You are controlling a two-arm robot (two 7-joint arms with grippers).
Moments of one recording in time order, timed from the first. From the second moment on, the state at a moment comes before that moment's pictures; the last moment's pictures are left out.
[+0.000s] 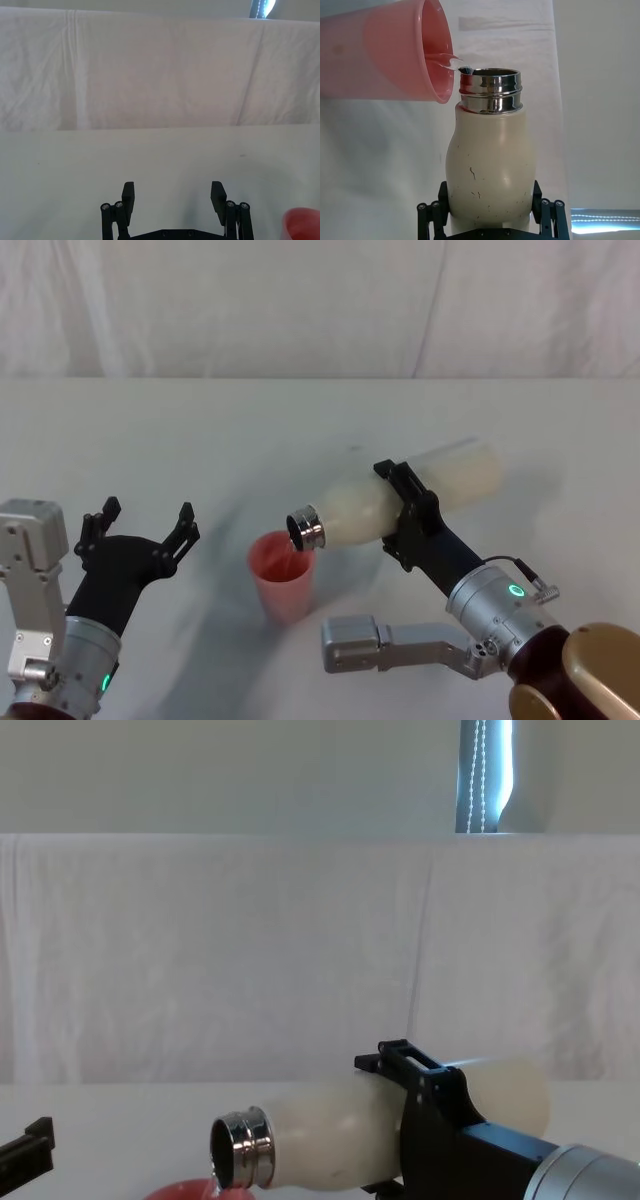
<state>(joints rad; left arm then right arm) 0.27 0.24 0.04 -1.85 -0.25 -0.02 -0.02 0.21 0.36 -0.70 -1.65 -1.11 0.12 0.05</state>
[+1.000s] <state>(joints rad) 0.27 0.24 0.04 -1.85 -0.25 -0.02 -0.02 0.18 0.33 -0.67 -1.65 -1.06 0.13 0.02</state>
